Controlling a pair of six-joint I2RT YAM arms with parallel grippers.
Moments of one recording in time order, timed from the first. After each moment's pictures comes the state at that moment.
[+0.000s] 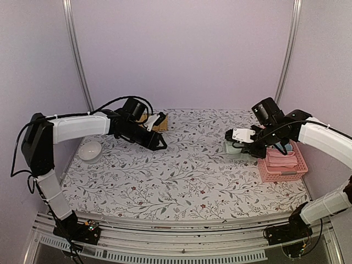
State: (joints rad) left arm -0.60 1.78 1.32 -0.42 0.35 -0.09; right arm 0.61 1.32 1.13 -0.80 0.03 -0.82
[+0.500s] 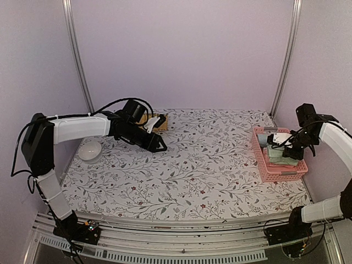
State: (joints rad) left arm -0.60 1.78 1.29 -0.41 0.38 -0.08; right arm -0.03 1.21 1.04 -0.96 -0.04 -1.23
